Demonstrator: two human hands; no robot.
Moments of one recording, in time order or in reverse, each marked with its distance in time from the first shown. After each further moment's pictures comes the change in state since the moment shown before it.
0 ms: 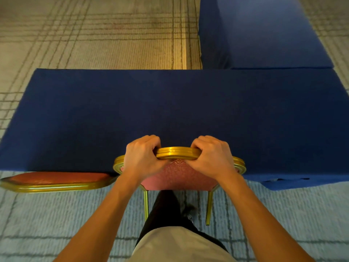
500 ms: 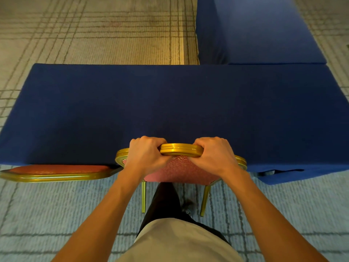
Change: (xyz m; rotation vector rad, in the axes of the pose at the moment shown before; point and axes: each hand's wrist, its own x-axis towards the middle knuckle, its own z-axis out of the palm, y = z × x) left_hand -0.022 0.009 -0.004 0.047 -0.203 -0.079; right_hand -0.026 -0.010 -0.019 0.049 -0.273 0.120
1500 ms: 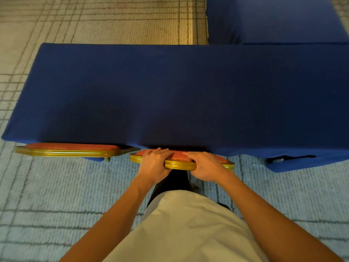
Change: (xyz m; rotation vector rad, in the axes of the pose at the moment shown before) left_hand -0.086 -0.053 0.087 0.102 -0.378 -0.074; right_hand -0.040 0.010 0.127 0.107 -0.448 -0.027
